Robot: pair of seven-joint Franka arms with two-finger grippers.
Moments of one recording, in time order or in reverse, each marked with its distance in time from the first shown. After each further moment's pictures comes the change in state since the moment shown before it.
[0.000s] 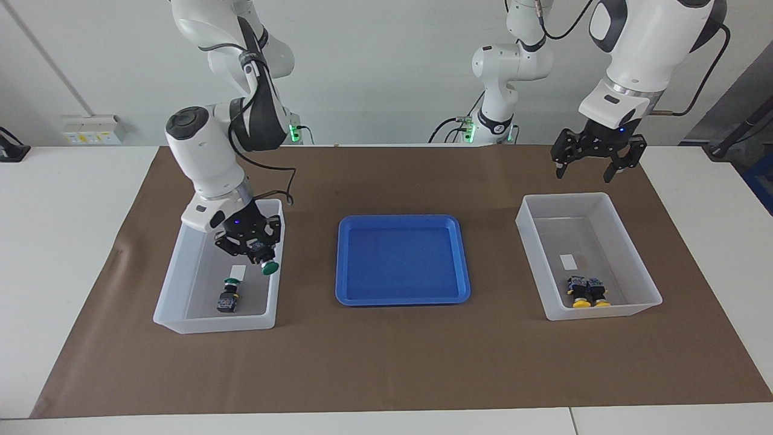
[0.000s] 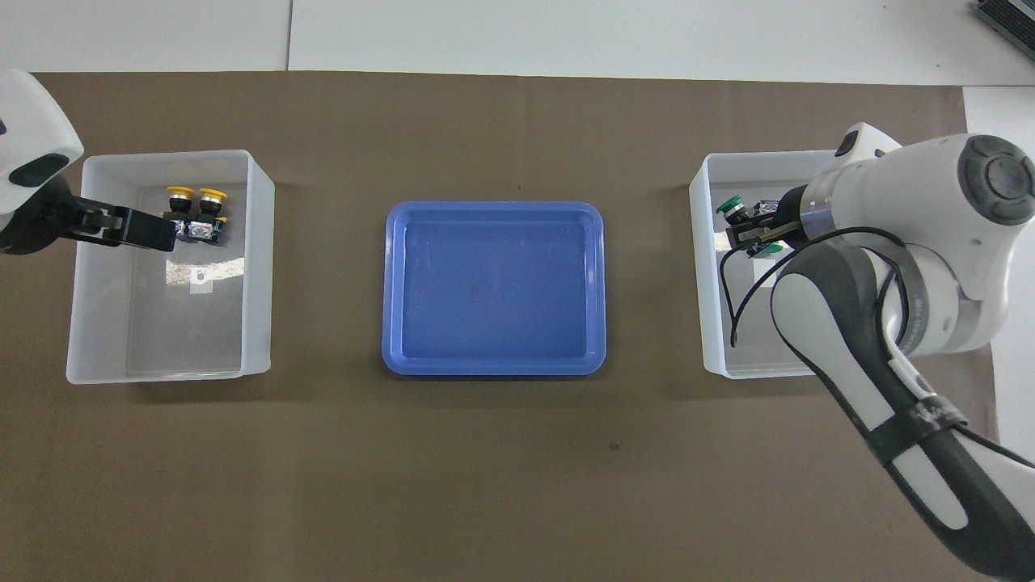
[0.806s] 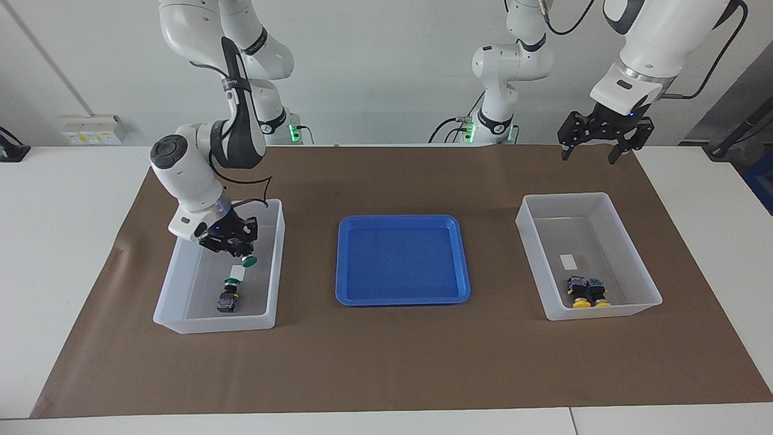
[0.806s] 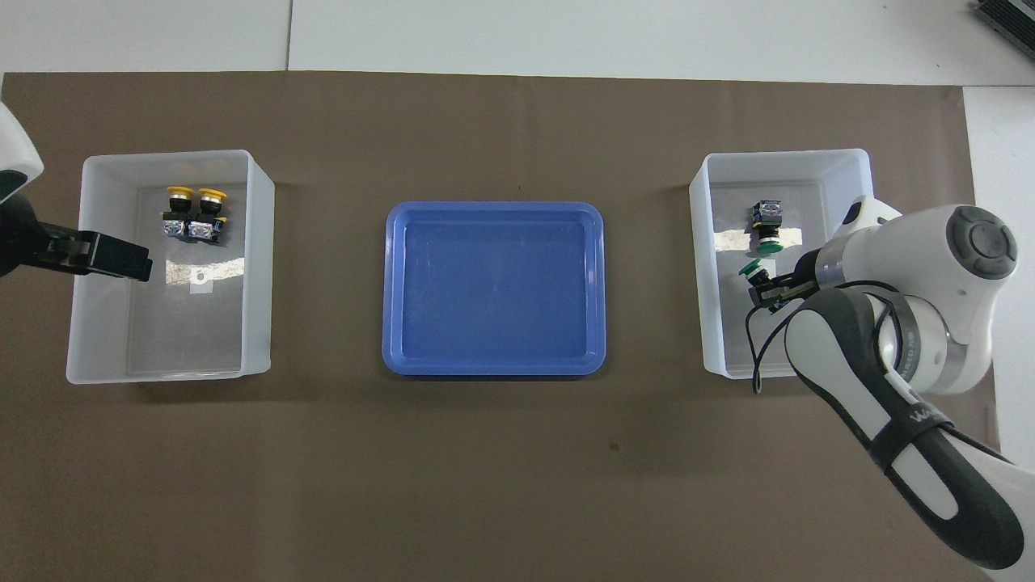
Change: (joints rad) left arm 0.007 -0.049 0.019 -0.022 -0.015 -0.093 0.000; right arm -0.070 -0.009 0.000 -0.239 0.000 0.123 -0.086
